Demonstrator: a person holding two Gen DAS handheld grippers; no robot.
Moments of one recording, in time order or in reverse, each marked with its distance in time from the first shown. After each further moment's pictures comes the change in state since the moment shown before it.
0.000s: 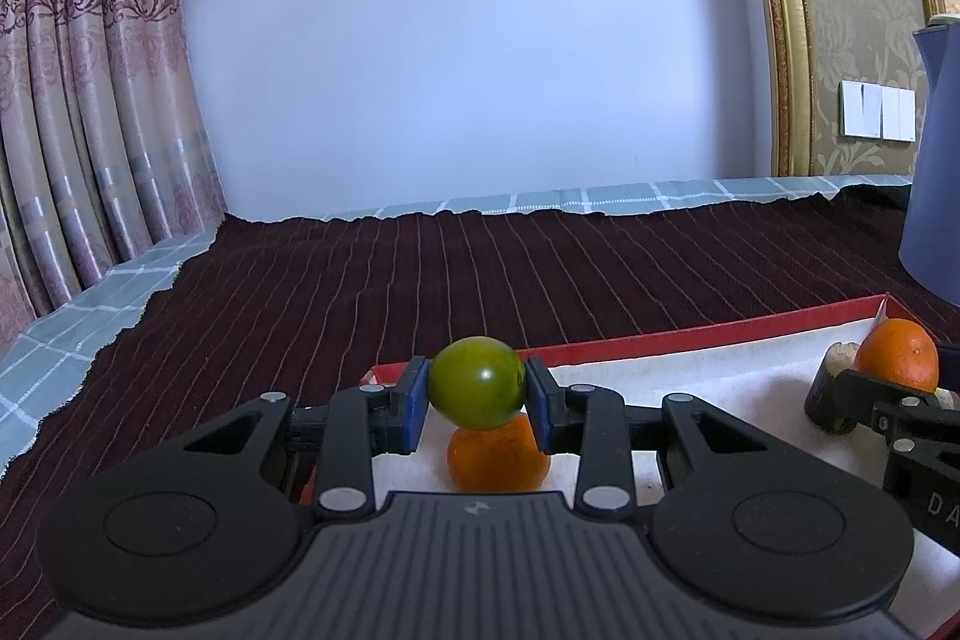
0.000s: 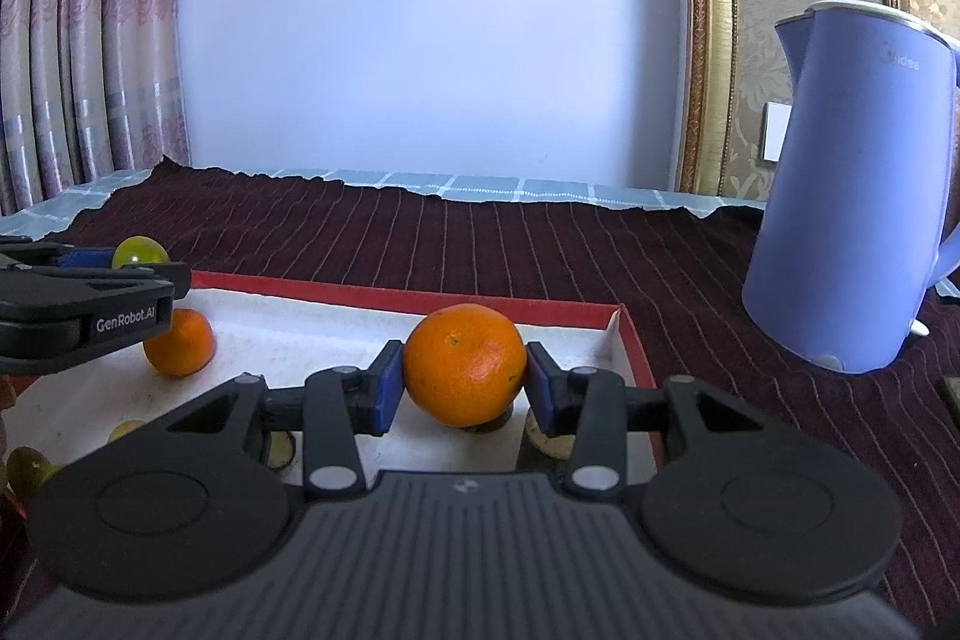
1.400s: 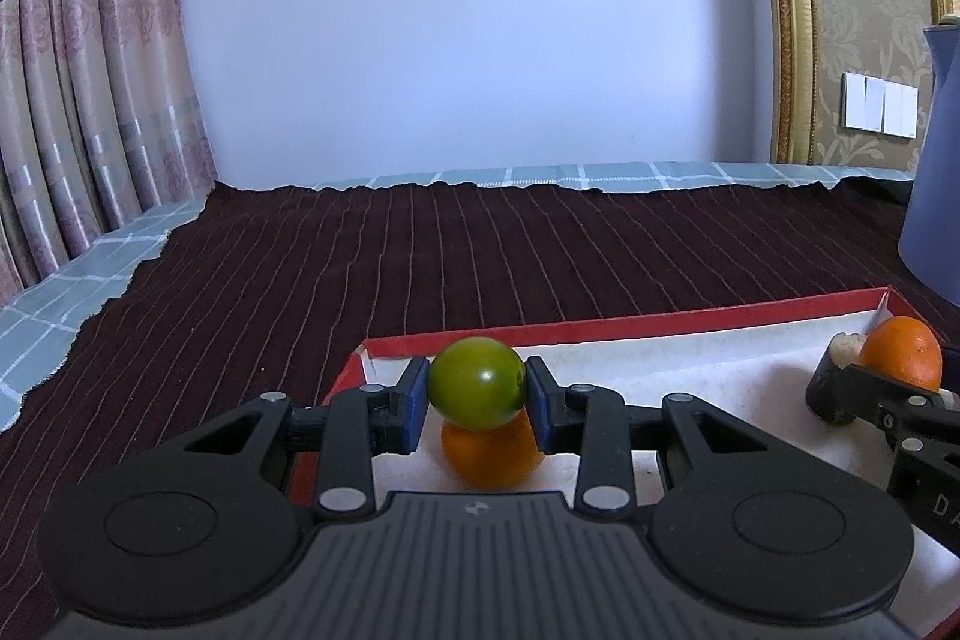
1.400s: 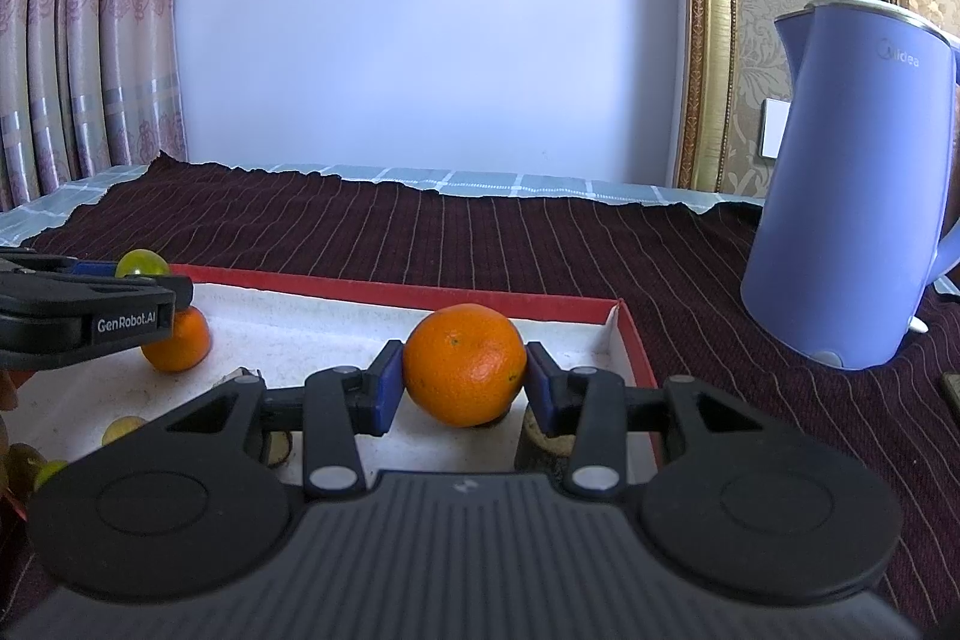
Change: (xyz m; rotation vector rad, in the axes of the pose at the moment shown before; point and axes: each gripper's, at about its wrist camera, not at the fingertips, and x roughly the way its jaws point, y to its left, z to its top) left arm 0.009 0.005 -0.001 -0.029 0.058 -0.026; right arm 0.000 0.001 -0.001 0.001 0.004 -0.005
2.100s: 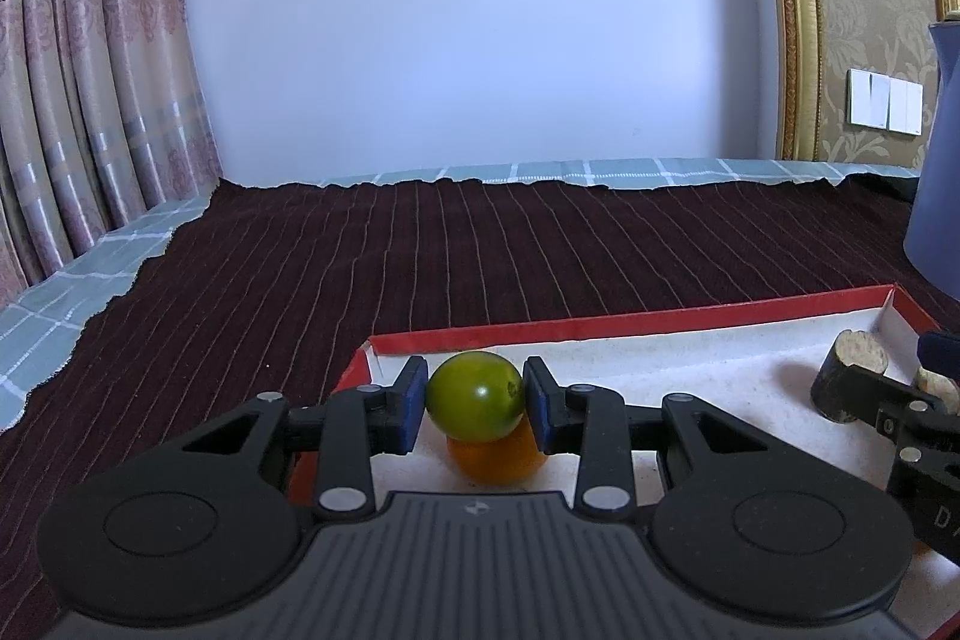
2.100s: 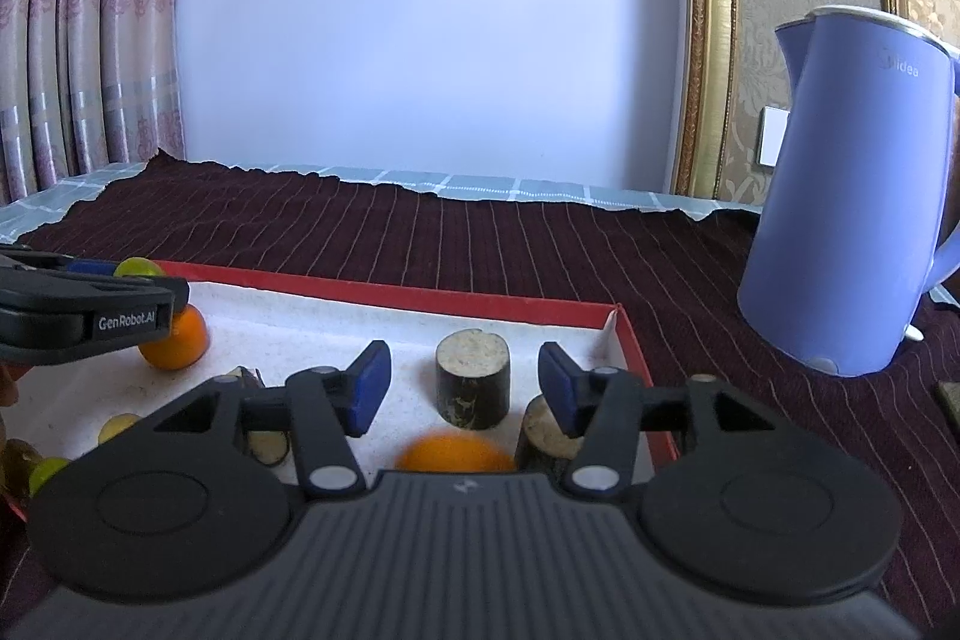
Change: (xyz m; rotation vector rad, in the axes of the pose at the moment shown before) left arm 0.001 -0.001 0.000 0.002 0.006 0.014; right arm -0.001 0.002 -0.002 -0.016 -0.007 -0.012
